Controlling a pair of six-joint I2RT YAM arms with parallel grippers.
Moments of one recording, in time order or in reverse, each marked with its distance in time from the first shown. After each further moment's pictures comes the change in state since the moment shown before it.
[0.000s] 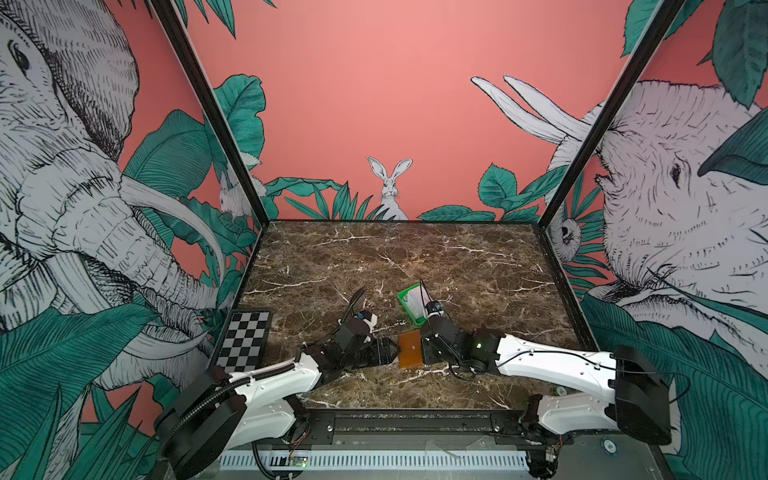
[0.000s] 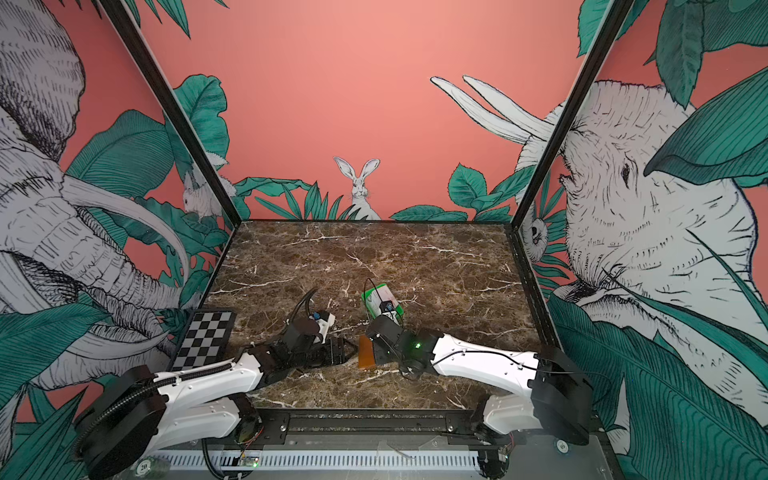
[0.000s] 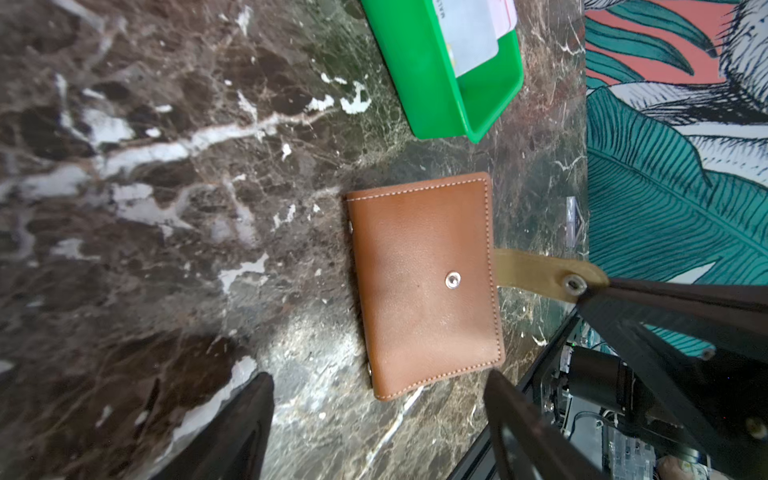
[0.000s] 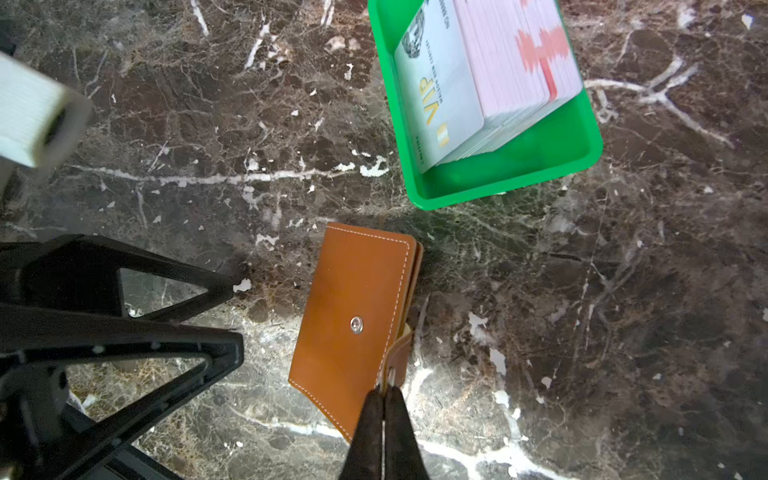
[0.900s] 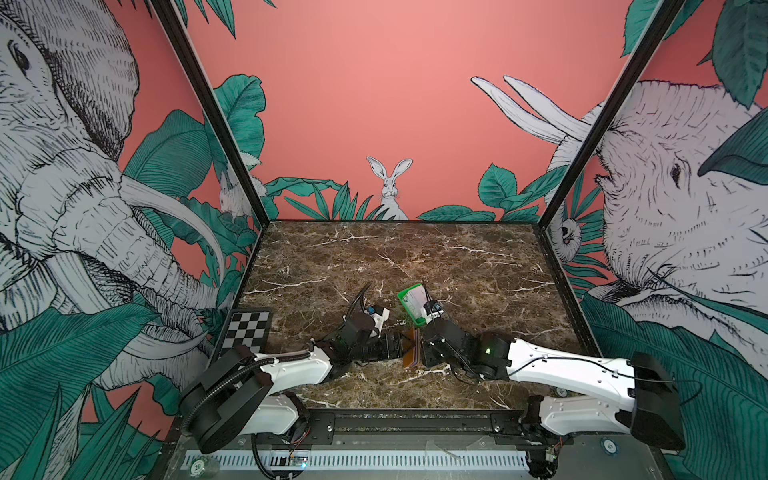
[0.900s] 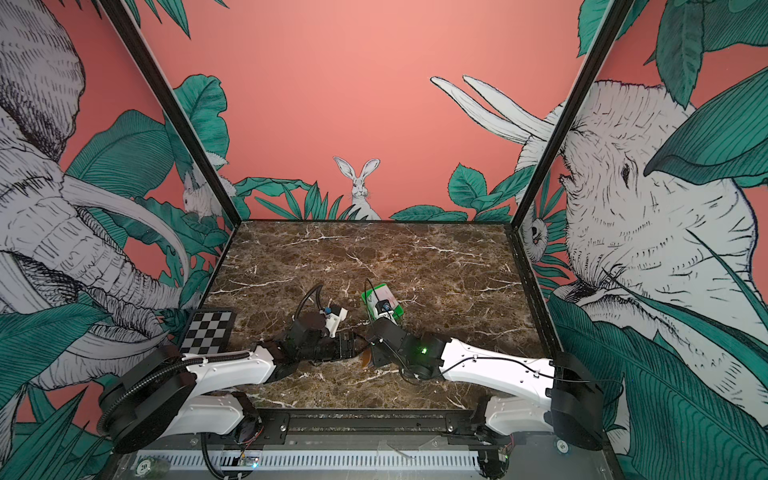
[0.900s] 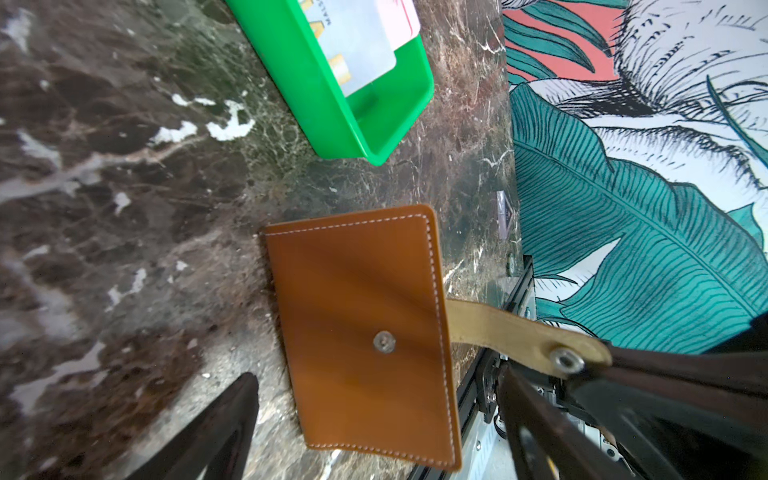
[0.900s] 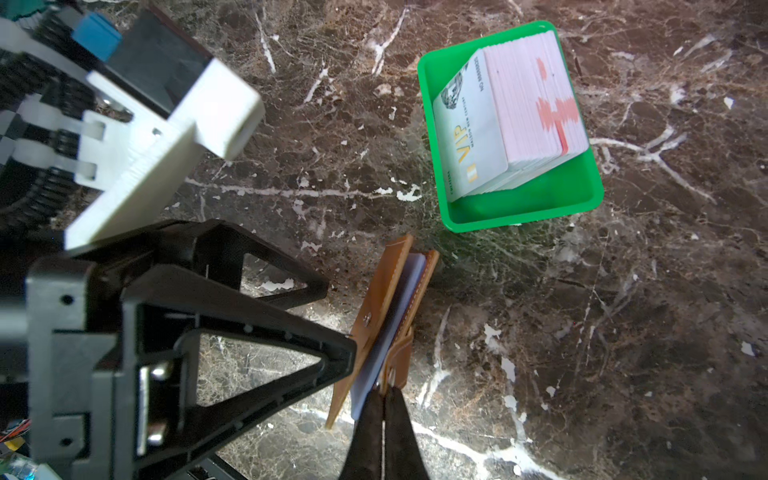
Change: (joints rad) left arm -0.001 0.159 0.027 0.272 0.129 -0.031; right arm 0.050 -0.074 0.020 -0.002 0.037 -0.050
